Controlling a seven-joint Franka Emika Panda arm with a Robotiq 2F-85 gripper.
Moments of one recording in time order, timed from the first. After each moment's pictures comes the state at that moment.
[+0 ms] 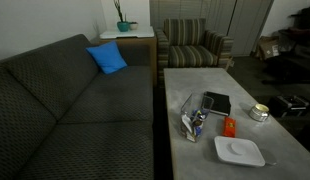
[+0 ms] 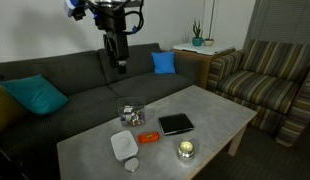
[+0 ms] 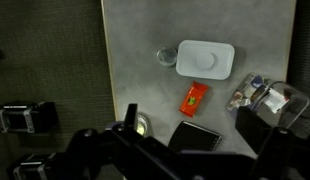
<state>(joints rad) 0.05 0.20 0.03 -2.31 -0.12 2.44 0.42</state>
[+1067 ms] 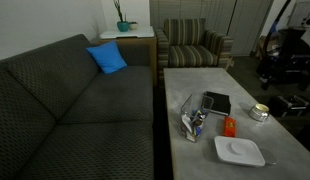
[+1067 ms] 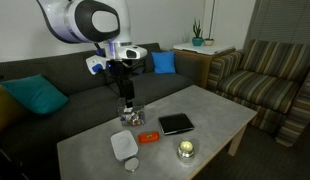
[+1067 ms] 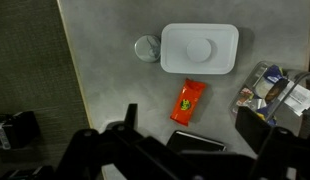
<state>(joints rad) 0.17 0.59 -0.05 -2.18 -0.06 2.75 0.49</state>
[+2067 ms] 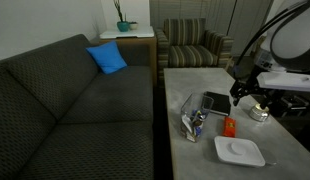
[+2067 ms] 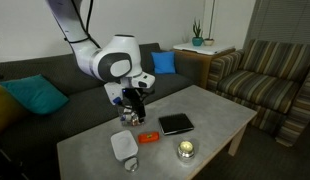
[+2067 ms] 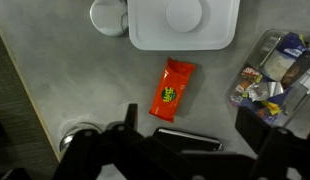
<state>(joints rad) 0.16 0.95 -0.03 -1.90 0.06 2.94 0.42</state>
